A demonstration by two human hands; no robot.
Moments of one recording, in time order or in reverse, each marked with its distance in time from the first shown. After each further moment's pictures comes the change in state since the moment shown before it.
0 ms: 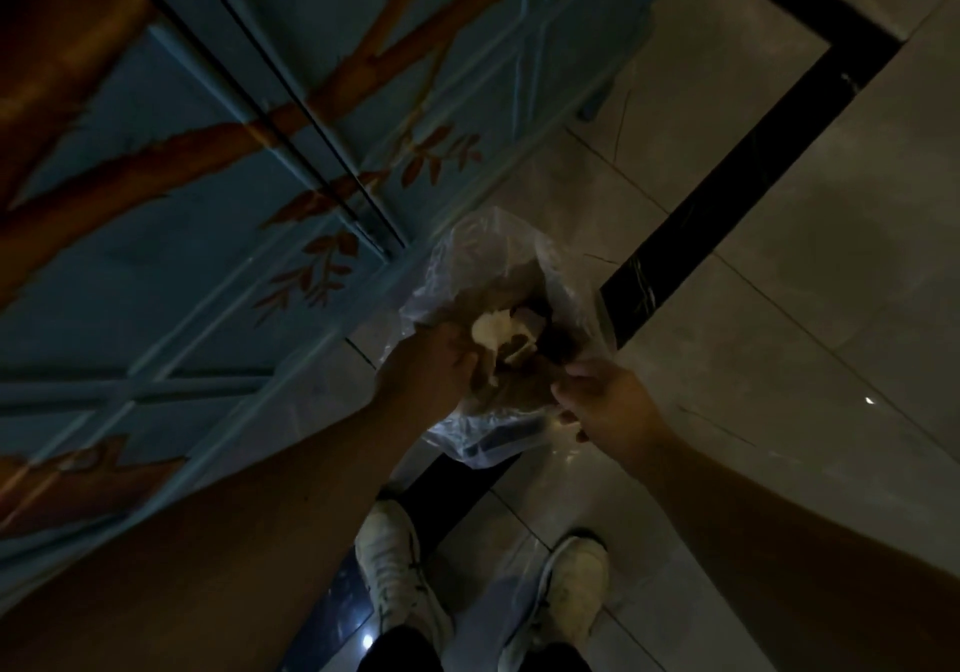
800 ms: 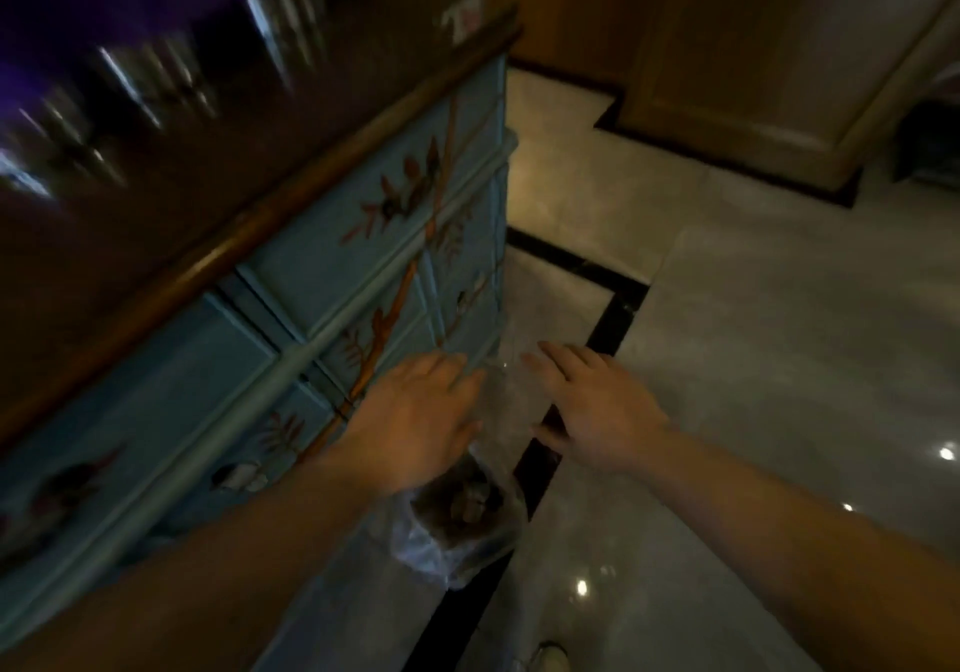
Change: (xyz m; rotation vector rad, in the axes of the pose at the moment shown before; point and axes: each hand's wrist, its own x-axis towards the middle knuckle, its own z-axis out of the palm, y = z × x) left_hand -0.293 0.309 -0.342 0.750 0.385 0.881; right_hand -0.364 -0.292 -0.235 -1.100 0.471 -0.751
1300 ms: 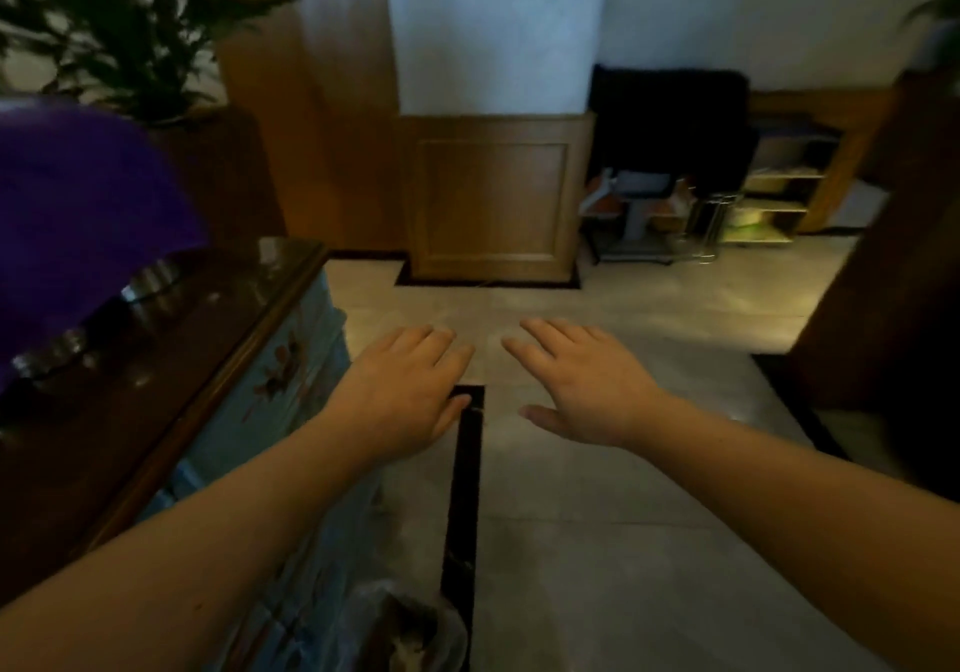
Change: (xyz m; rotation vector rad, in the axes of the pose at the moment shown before) left_hand -0.009 0.081 -0.209 0.168 0.342 0.505; right_hand -0.168 -0.058 -0.207 -0.328 0.259 0.397
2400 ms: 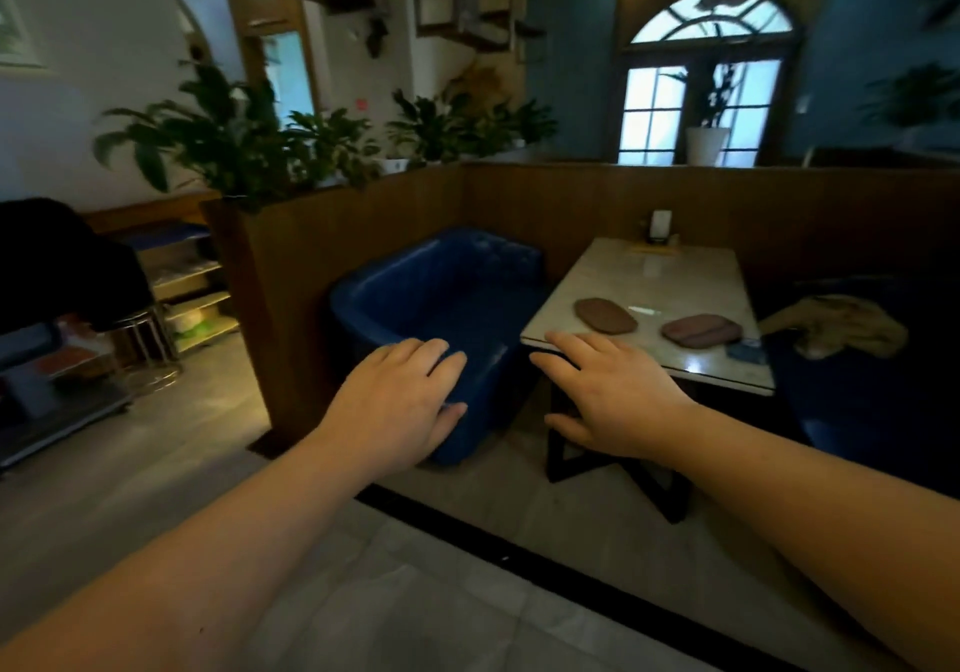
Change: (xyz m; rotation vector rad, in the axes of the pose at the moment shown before) left_hand 0.304 0.678 -0.162 -0.392 0.407 0.975; right_hand -0.700 0.269 -0.207 -0.414 -0.253 1.167
